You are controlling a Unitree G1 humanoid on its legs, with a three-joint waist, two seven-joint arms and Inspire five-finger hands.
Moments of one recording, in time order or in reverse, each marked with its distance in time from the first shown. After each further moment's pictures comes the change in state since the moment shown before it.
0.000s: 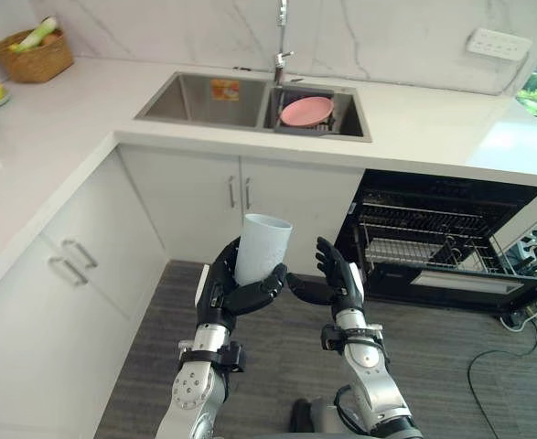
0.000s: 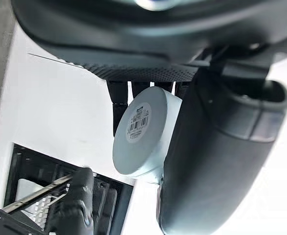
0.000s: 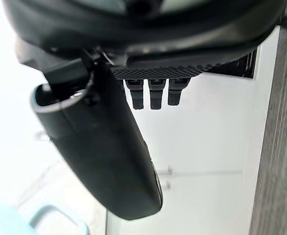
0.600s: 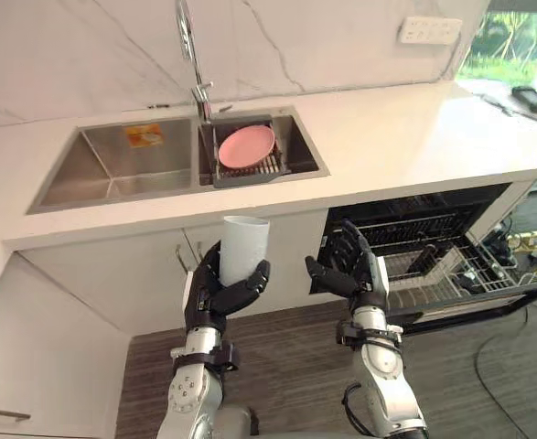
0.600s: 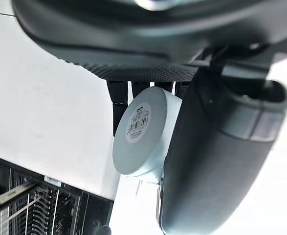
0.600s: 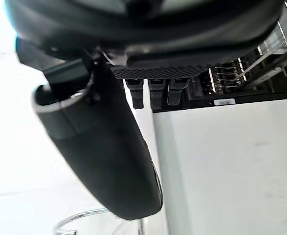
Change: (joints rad) left arm 0.035 -0.010 0.053 -0.063 0.002 -0.009 0.024; right arm 0.051 0.022 0.008 -0.149 0.083 -0.050 -0.011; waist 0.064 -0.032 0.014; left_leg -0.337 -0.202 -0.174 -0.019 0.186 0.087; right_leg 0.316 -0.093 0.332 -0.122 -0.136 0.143
